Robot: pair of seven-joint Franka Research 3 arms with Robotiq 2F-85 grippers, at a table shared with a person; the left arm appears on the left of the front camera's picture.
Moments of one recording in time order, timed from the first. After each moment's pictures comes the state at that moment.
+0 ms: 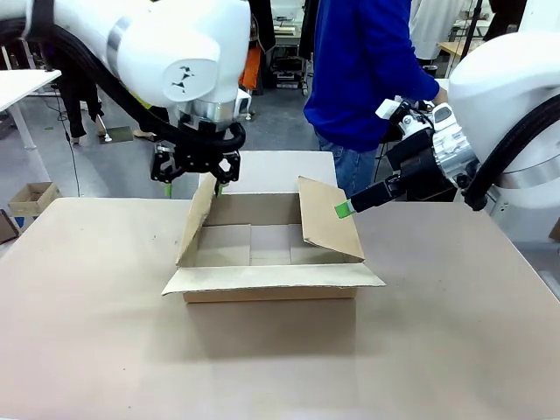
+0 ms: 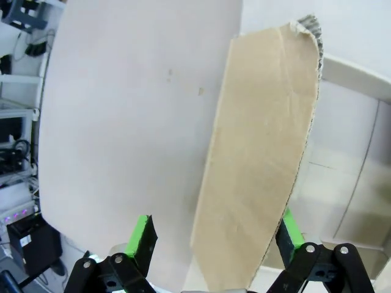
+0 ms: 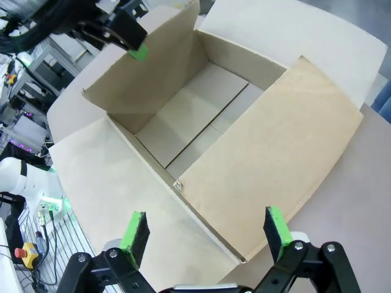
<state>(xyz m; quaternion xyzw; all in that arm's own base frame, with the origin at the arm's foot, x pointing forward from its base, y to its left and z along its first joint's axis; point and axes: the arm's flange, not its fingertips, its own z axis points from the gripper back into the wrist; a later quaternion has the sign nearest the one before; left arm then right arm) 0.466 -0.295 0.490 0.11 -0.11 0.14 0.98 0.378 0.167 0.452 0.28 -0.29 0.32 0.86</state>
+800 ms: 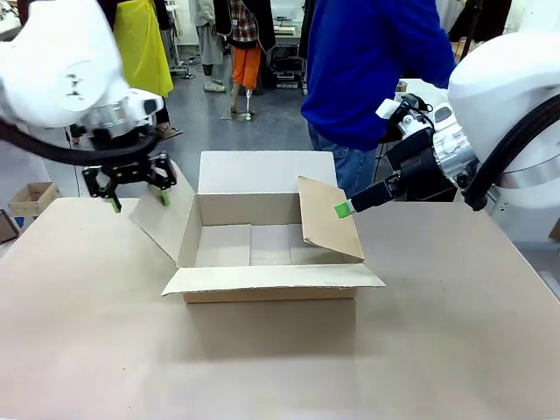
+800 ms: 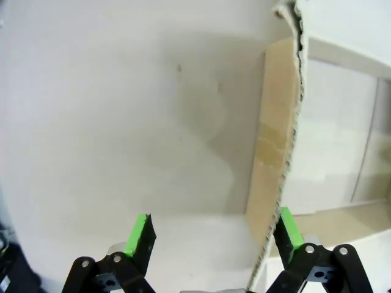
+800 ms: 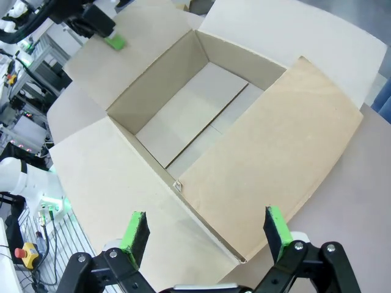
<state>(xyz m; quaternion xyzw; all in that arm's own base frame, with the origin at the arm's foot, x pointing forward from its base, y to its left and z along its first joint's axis) 0.476 -0.127 0.458 -0.07 -0.06 0.07 0.99 0.378 0.167 0.452 0.28 -0.29 0.32 0.86</state>
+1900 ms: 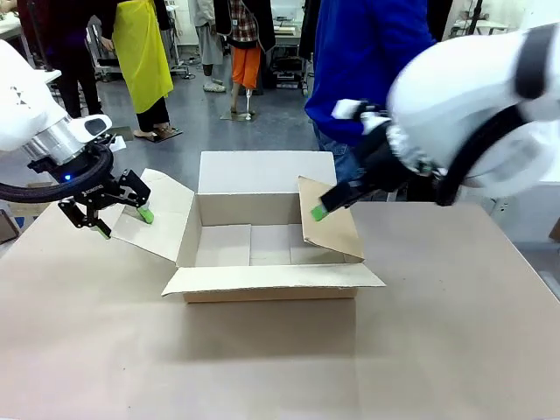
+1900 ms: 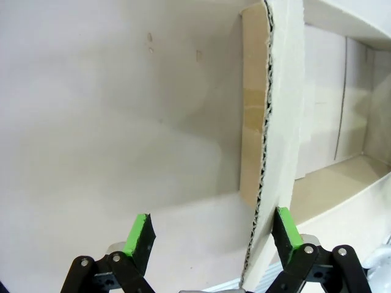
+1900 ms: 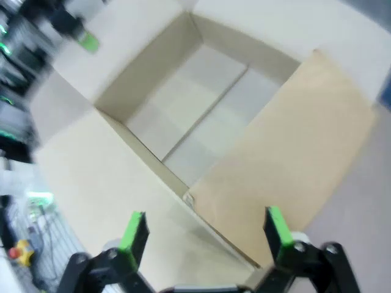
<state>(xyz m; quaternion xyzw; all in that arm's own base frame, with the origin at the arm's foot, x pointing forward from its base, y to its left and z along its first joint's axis) 0.465 -0.070 0.419 -0.20 -0.02 0.02 0.98 0.392 0.242 0.461 0.20 -0.21 0.33 0.90</state>
